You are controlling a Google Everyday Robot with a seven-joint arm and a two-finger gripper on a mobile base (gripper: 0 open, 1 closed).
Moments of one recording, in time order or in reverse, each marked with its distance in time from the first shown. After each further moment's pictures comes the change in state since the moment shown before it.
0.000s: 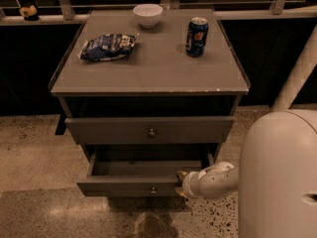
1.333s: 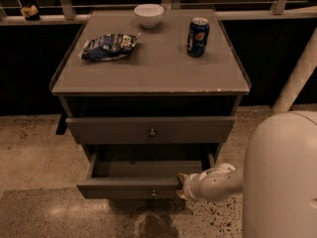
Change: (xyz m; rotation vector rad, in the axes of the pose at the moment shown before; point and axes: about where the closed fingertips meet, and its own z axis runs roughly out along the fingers) arm 0.001 0.011 -0.005 -0.019 0.005 0.006
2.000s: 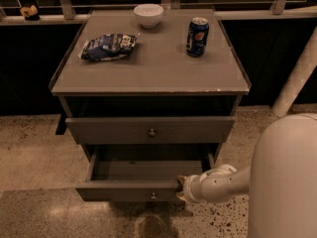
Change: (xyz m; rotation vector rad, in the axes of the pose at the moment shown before) arm -0.003 0.005 -0.004 -0.009 -0.004 0.027
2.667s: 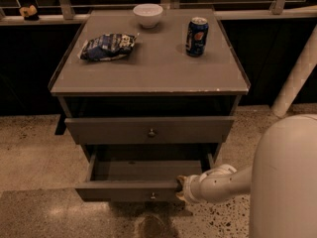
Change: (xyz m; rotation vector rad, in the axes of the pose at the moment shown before) arm 0.003 0.003 0.000 -0.006 0.003 0.006
